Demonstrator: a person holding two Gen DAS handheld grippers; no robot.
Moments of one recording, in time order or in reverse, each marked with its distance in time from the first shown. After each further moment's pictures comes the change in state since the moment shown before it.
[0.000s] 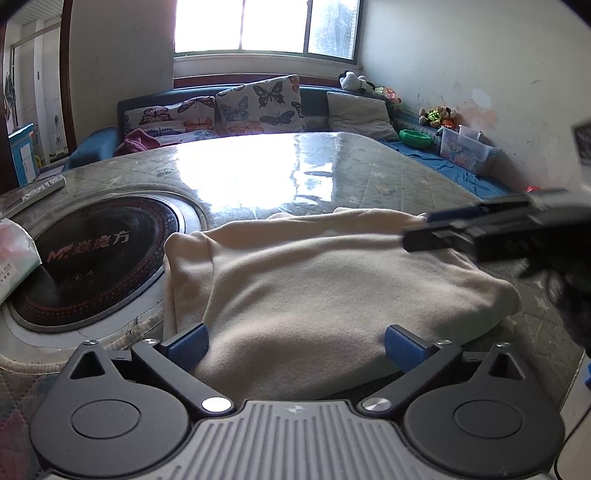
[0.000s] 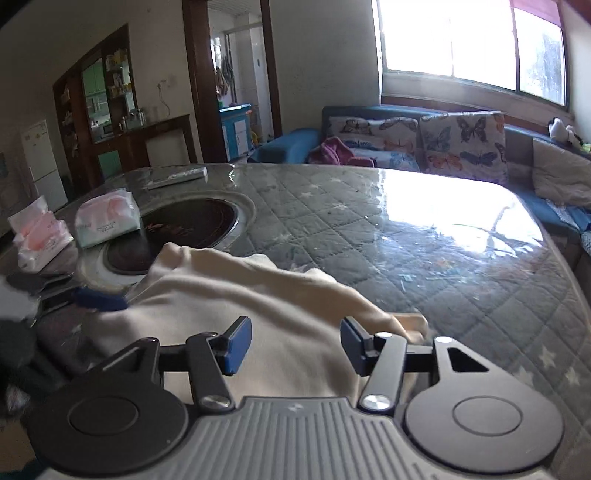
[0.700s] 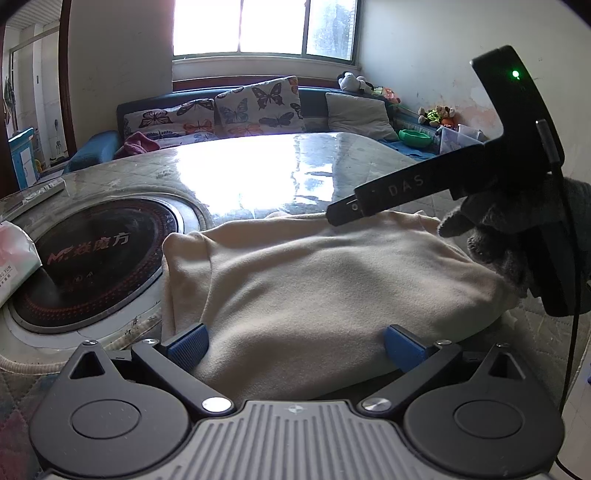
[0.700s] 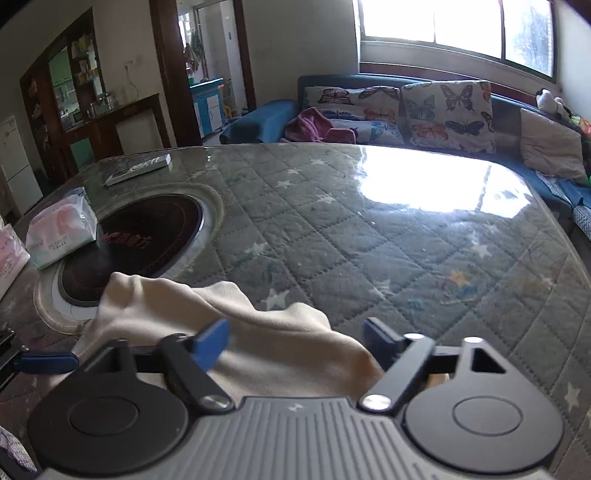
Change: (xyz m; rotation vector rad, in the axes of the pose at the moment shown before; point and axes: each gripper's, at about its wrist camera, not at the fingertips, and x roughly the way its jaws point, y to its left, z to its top) left arm 0.000 -0.004 -0.003 0.008 -0.005 0.003; right arm 0.062 0.000 0.036 0.033 0.097 -0.070
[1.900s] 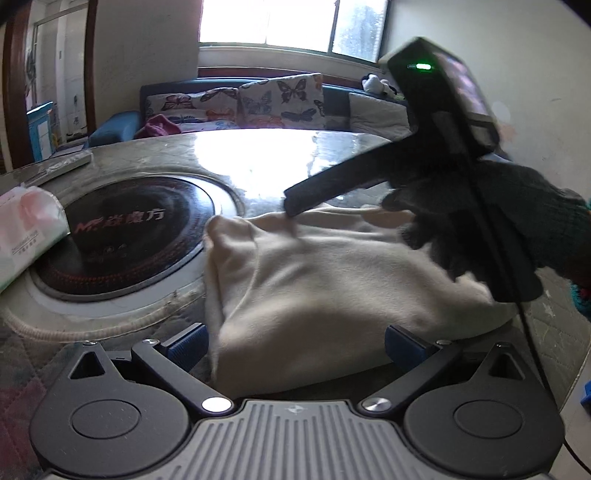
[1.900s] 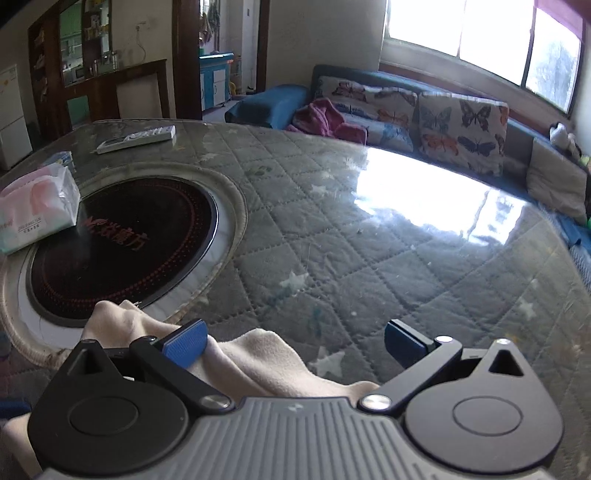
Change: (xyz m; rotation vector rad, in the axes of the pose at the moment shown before) left arm -0.019 0.029 -0.007 -0.095 0.012 0.018; right arm 0.054 0.056 0.034 -0.154 0.031 -0.087
